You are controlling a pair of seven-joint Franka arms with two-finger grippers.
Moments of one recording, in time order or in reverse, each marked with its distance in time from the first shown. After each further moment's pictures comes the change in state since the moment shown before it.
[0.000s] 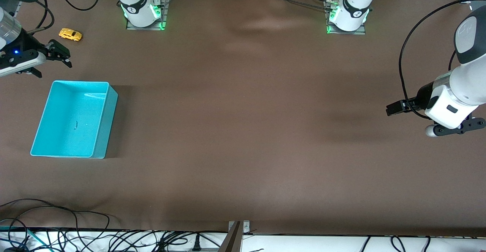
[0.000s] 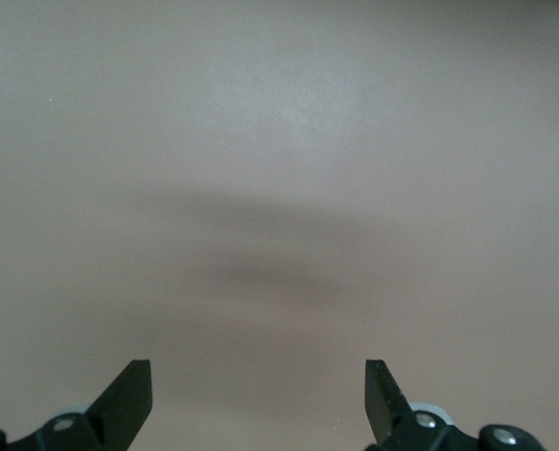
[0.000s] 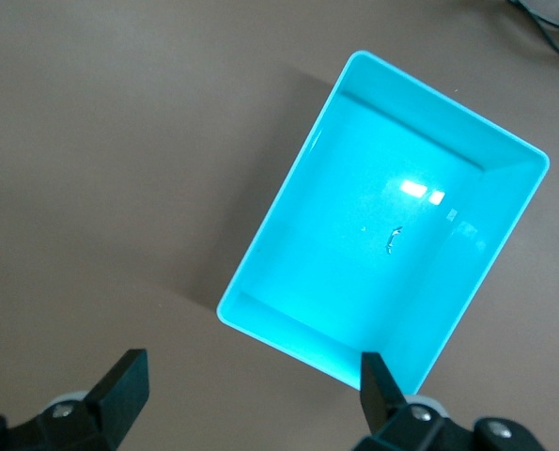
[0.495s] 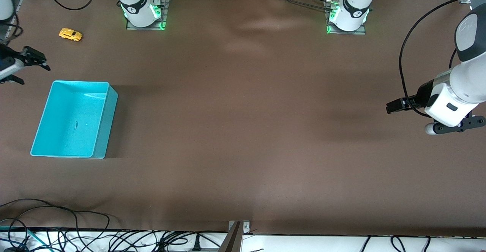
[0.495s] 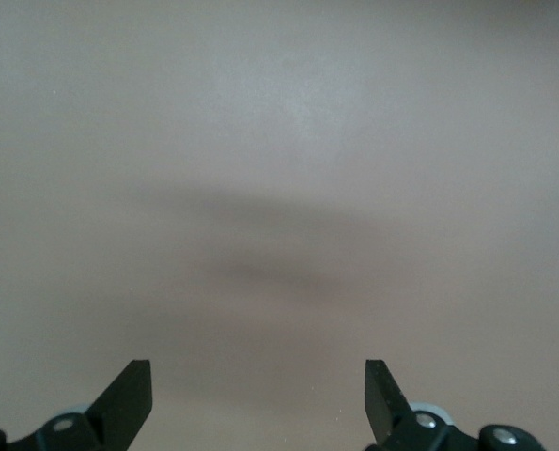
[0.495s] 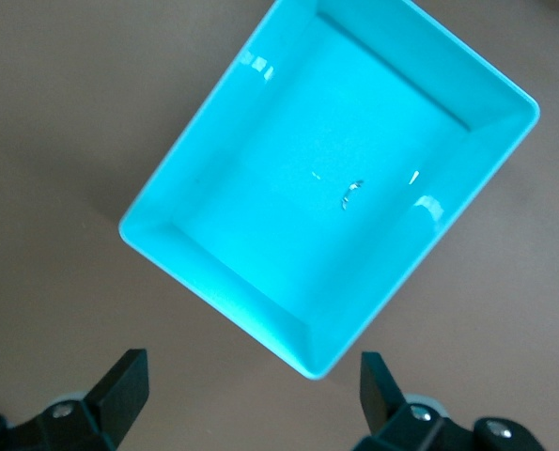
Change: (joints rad) left arm 0.000 -0.016 -0.002 0.000 0.000 -0.034 0.000; right arm -0.052 0.105 -0.192 0.033 0.006 0.026 -0.421
